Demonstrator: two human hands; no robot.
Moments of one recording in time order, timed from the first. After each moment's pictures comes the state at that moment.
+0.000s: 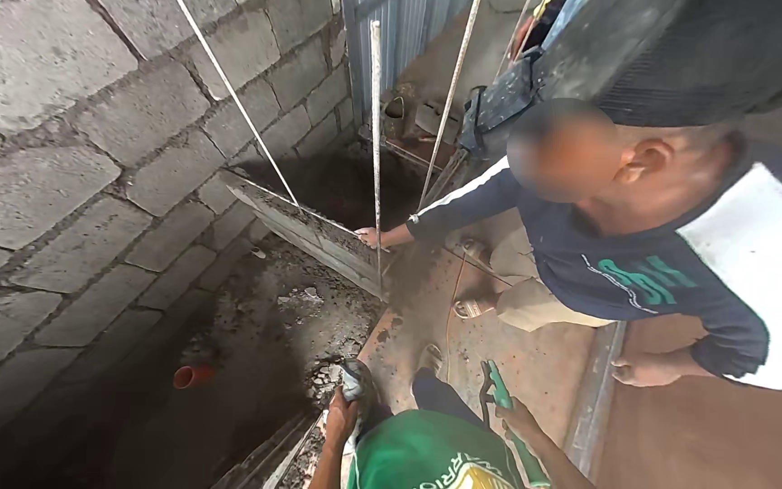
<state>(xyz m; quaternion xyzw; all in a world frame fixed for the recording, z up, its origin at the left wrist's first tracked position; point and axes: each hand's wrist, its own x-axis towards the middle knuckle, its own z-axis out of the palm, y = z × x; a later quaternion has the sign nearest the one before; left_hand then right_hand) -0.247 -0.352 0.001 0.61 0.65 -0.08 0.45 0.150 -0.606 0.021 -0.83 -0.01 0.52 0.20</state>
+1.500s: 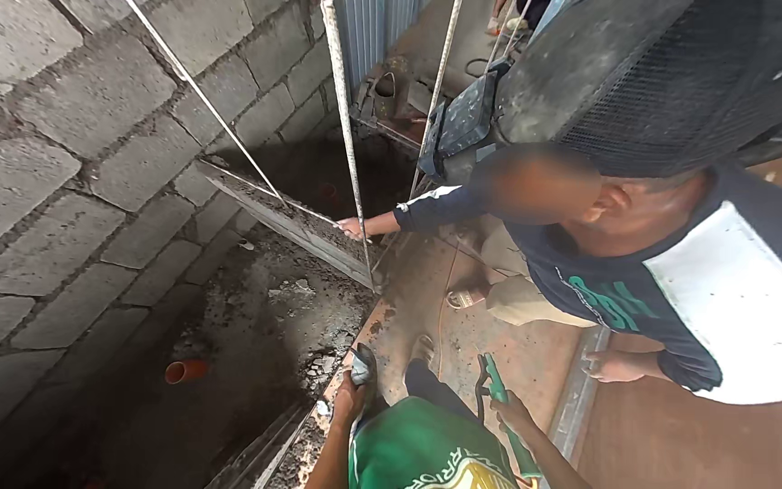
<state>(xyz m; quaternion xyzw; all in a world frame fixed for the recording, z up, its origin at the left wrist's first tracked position) -0.175 -0.331 0.000 0.60 0.63 -0.13 0.47 0.180 -0.600 0.023 -0.83 0.02 0.52 0.21</state>
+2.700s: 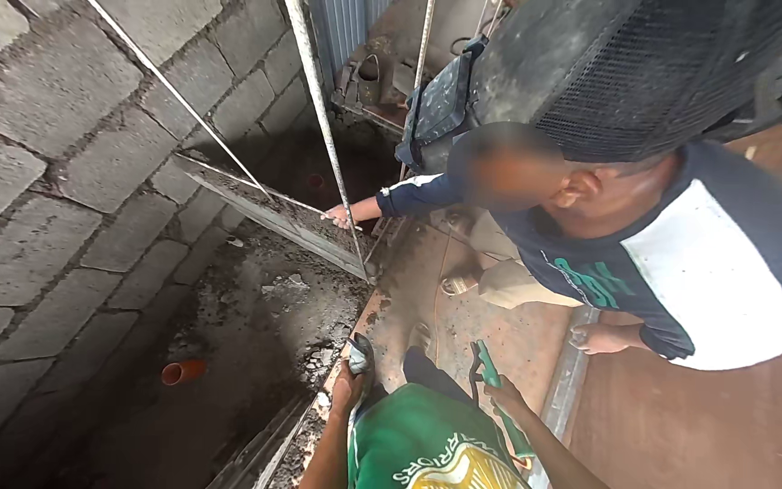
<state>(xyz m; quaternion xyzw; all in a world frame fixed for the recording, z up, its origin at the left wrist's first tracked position) -0.171 -0.322 -0.001 0.62 0.62 -0.14 0.46 0.173 -0.594 0.027 -0.83 0.02 0.53 0.19</state>
